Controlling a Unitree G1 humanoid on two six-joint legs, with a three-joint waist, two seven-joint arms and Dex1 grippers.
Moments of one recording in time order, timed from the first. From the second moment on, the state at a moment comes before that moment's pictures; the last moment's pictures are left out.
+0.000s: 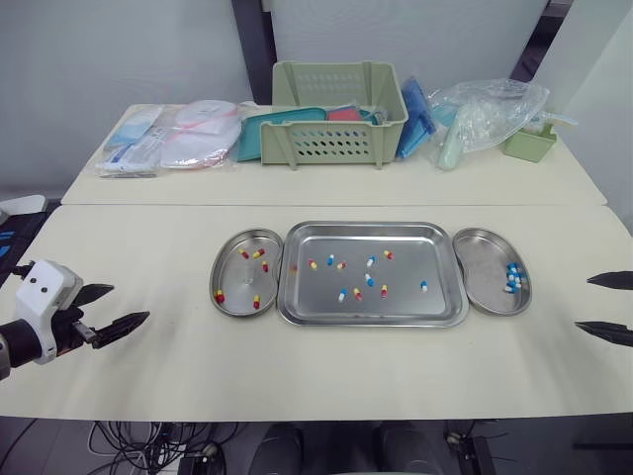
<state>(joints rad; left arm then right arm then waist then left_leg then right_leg) 0.14 0.98 0.53 0.10 -0.38 0.34 -1.05 0.10 -1.20 -0.49 0.19 0.34 0.14 1.42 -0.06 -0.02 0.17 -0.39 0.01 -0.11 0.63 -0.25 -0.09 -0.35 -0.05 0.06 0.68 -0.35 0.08</state>
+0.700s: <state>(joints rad) 0.10 0.98 0.51 0.12 -0.43 0.38 -1.08 0.13 -1.19 -0.49 0.17 0.33 0.10 1.41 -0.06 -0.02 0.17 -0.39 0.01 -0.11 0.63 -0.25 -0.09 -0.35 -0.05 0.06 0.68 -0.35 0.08</state>
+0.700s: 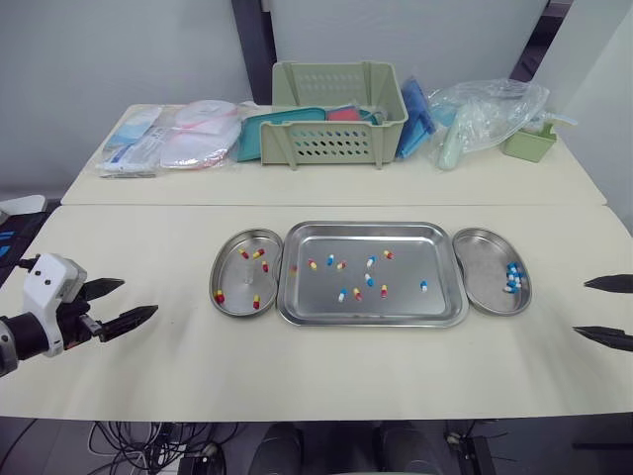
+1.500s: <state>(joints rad) 0.09 1.01 0.51 0.20 -0.42 0.36 -1.14 0.21 -1.19 -0.57 0.20 0.33 0.12 1.37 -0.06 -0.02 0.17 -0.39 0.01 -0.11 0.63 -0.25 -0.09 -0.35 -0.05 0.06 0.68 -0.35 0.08</state>
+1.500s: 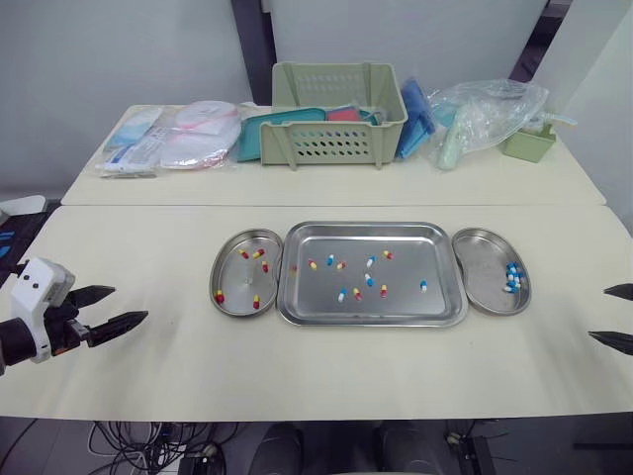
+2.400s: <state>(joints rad) 0.35 0.86 0.63 -0.09 -0.51 0.39 -1.05 0.34 -0.66 -0.29 -0.62 0.43 0.17 0.99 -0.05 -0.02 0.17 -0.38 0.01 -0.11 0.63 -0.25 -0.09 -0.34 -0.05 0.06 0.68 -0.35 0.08</state>
